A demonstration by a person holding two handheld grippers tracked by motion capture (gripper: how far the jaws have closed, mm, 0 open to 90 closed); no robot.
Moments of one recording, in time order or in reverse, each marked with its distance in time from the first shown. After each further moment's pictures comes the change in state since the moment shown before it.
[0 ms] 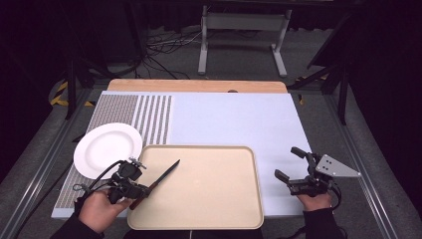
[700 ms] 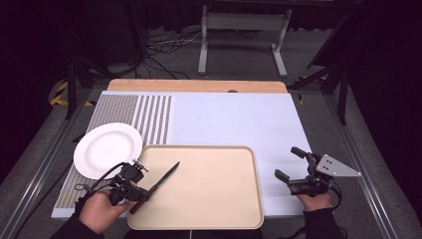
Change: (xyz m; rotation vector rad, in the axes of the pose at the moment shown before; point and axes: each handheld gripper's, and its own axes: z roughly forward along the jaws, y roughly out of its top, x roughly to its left) left arm -0.001 0.000 0.005 0.052 -0.015 0.007; right arm -0.001 0.000 0.000 -0.006 0.004 0.005
